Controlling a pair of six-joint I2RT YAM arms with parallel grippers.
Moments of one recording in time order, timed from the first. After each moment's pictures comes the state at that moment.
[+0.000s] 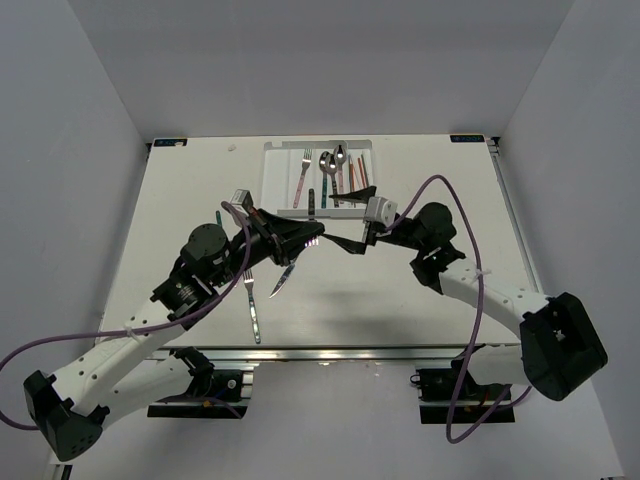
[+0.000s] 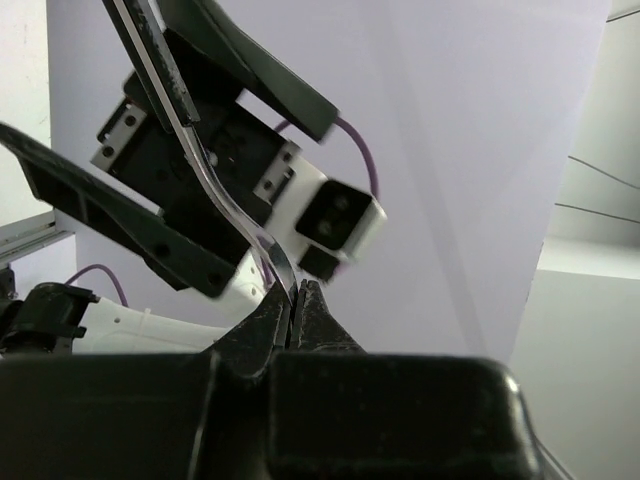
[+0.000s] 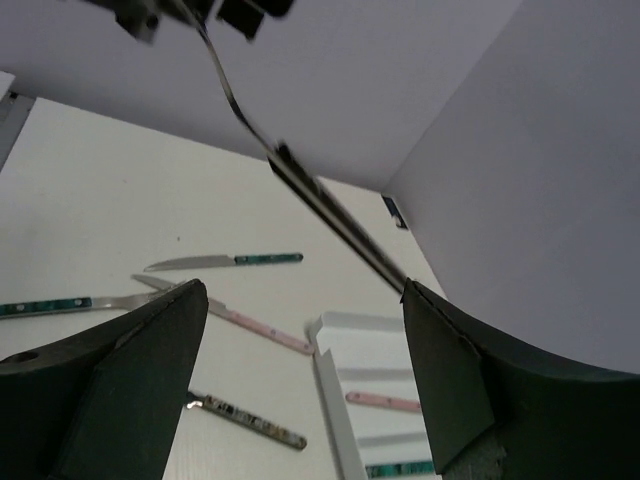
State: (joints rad) left arm -0.76 0.86 0.81 0.09 0.18 -1.72; right arm 0.59 1.28 0.70 0.84 -0.79 -0.30
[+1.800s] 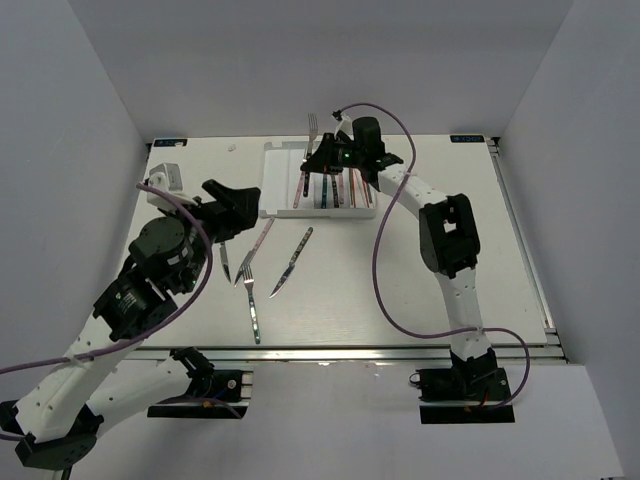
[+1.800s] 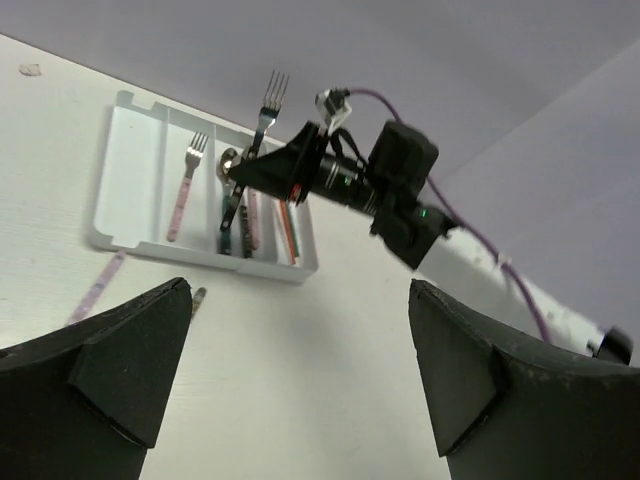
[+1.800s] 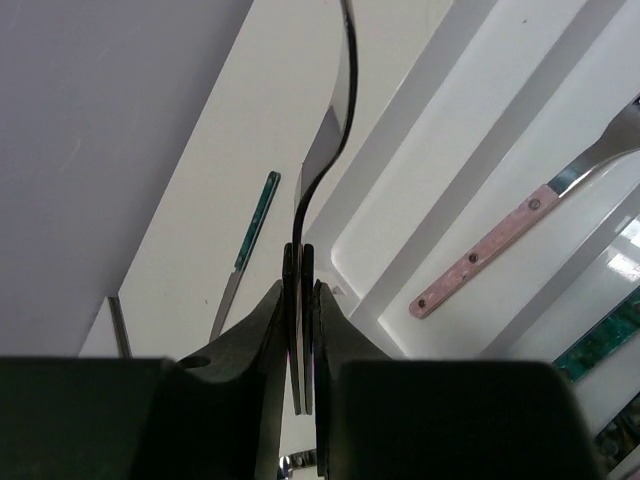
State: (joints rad) left arm -0.77 0.80 1.17 -0.42 -0.55 -0.66; right arm 0.47 2.30 1.92 0.04 -0.68 0.56
